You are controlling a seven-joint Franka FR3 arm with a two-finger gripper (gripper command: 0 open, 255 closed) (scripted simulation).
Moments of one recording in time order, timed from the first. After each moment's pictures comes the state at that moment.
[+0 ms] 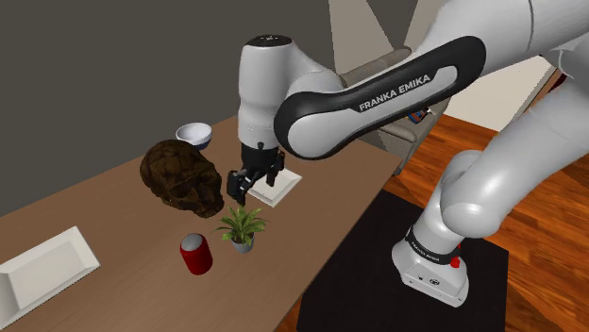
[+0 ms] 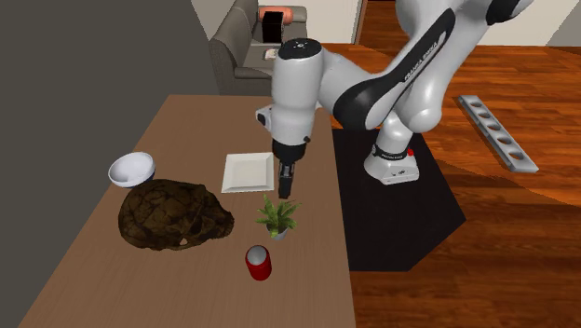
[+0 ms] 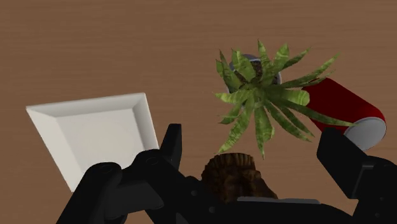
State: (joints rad) arm 0.10 -0.26 0.51 -2.33 0.16 2.21 0.57
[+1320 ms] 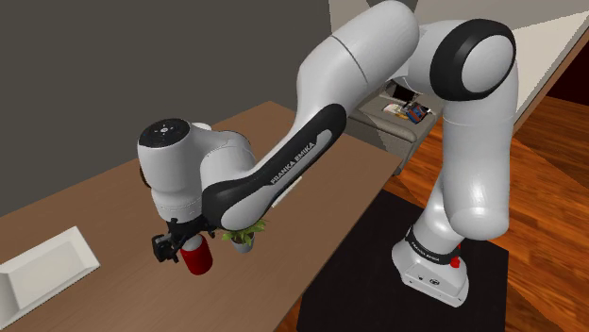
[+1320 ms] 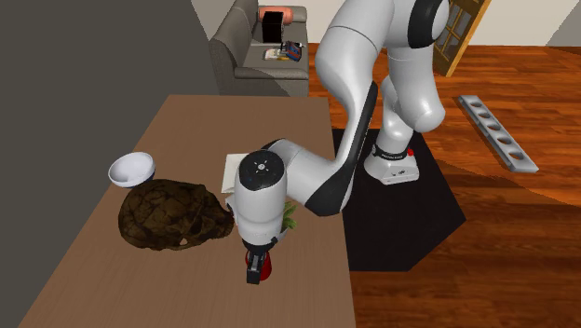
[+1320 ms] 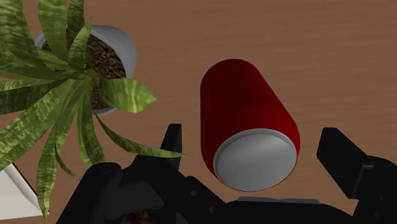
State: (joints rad) arm 0.25 0.40 0.58 -1.90 -0.36 2.31 1.11
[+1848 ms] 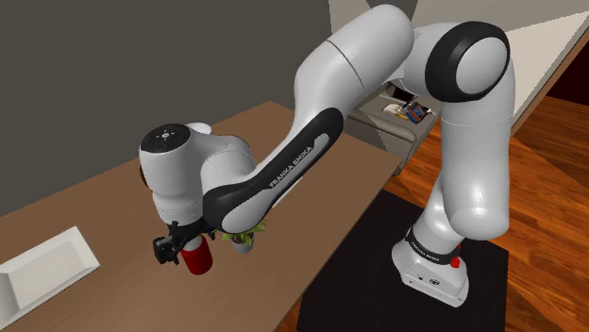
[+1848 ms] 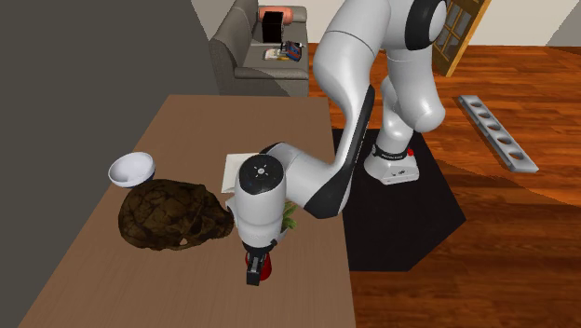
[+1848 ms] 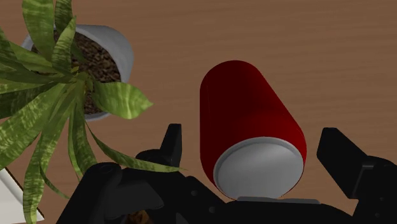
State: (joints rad) arm 0.26 0.42 0.57 -1.90 -0.37 2.33 1.12
